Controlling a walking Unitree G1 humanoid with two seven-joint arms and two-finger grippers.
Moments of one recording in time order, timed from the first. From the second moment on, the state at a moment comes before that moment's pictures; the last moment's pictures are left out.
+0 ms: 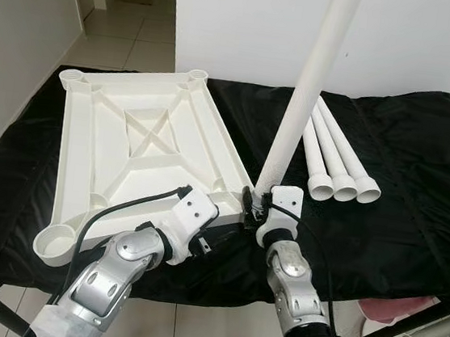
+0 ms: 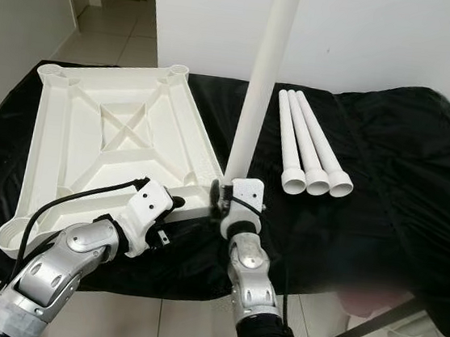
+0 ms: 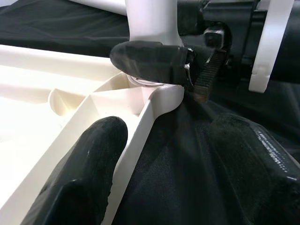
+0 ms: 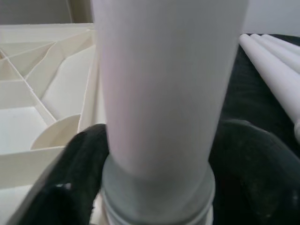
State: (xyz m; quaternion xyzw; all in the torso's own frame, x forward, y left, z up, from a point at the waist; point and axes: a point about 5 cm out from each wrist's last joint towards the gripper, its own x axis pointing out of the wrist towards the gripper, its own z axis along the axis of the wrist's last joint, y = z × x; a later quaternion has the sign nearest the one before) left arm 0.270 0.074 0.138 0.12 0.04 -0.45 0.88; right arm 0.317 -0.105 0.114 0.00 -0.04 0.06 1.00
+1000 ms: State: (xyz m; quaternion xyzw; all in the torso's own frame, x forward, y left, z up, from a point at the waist) left arm 0.275 0.071 0.140 0.12 0.04 -0.45 0.88; right arm 0.314 -0.106 0.114 -0.01 -0.04 0.14 0.99
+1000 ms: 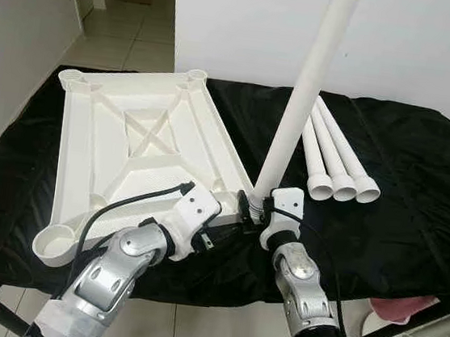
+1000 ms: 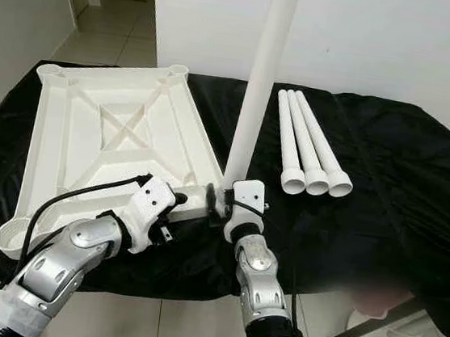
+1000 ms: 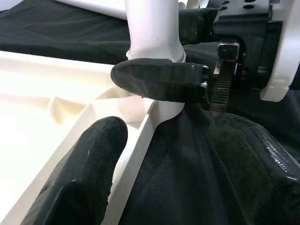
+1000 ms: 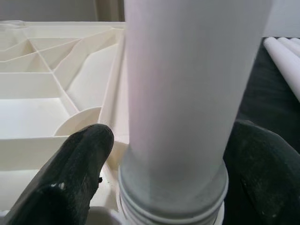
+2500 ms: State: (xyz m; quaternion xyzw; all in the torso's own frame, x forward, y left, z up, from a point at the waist) left arm 0.272 0.073 0.139 0.12 0.03 -0.45 0.88; right arm 0.342 -0.120 0.120 -0.08 -0.06 0.29 0.95
